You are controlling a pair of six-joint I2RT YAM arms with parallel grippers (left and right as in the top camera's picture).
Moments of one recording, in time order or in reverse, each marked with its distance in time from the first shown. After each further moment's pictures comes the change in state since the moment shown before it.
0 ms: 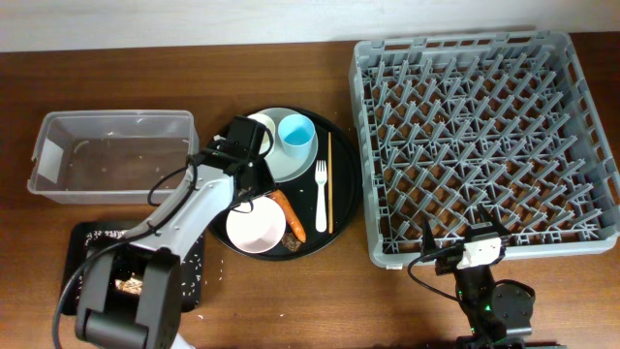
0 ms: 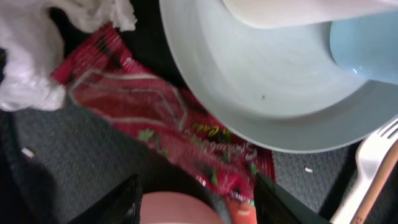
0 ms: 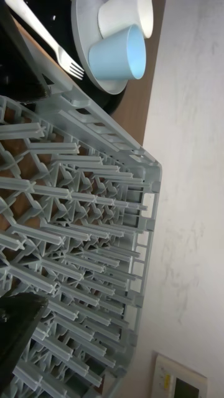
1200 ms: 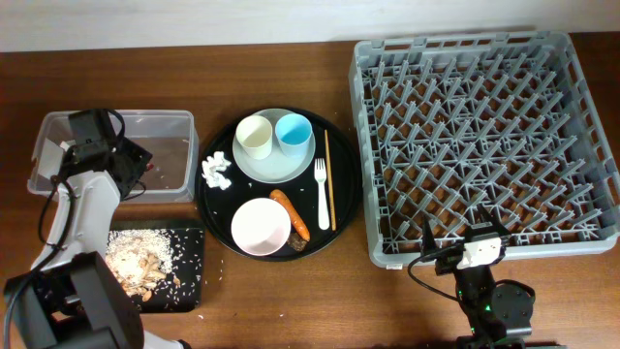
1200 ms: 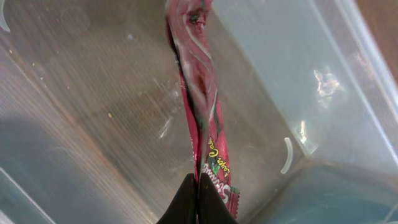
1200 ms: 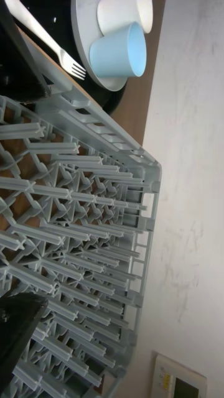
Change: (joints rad) left arm 0.606 -0.063 0.003 0.165 -0.030 -0.018; right arm 0.000 -0.001 0.000 0.000 0.000 0.000
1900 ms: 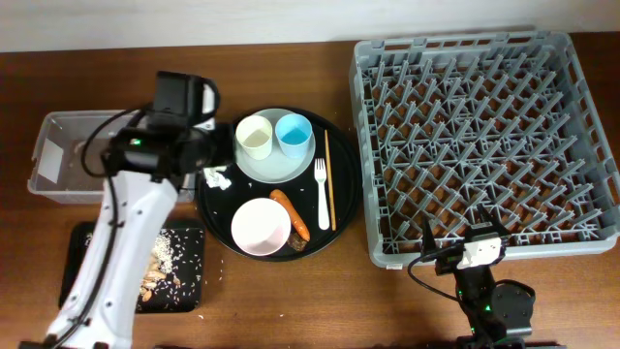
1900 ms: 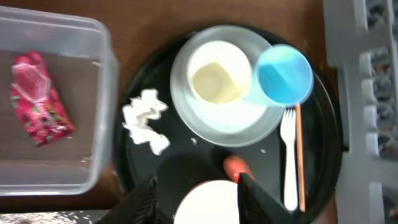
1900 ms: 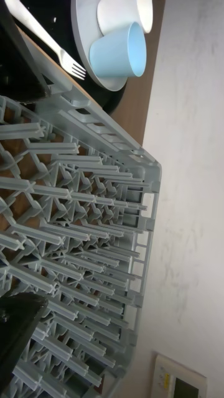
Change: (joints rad) left arm -0.462 -0.194 0.318 -0.484 0.076 0.421; right arm 0.000 0.000 0.000 0.000 0.000 0.001
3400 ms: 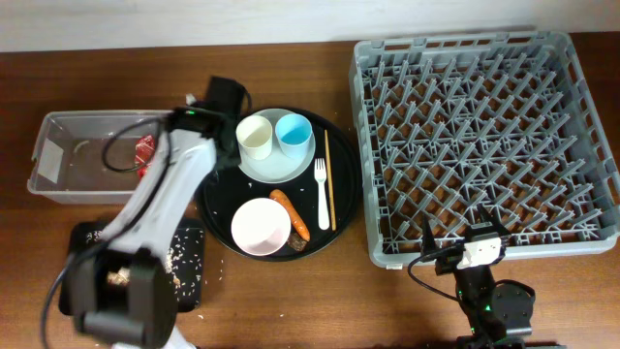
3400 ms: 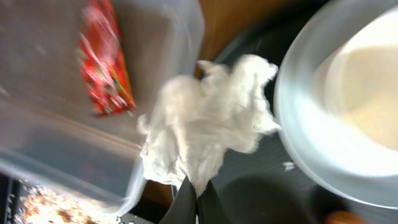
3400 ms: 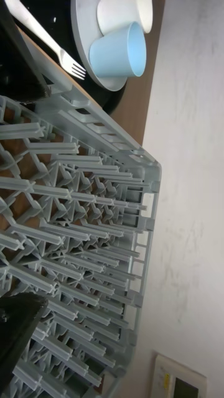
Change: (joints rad) left arm -0.058 0.286 0.015 -0.026 -0.384 -0.167; right arm 0.000 0.000 0.000 0.000 0.000 -0.001
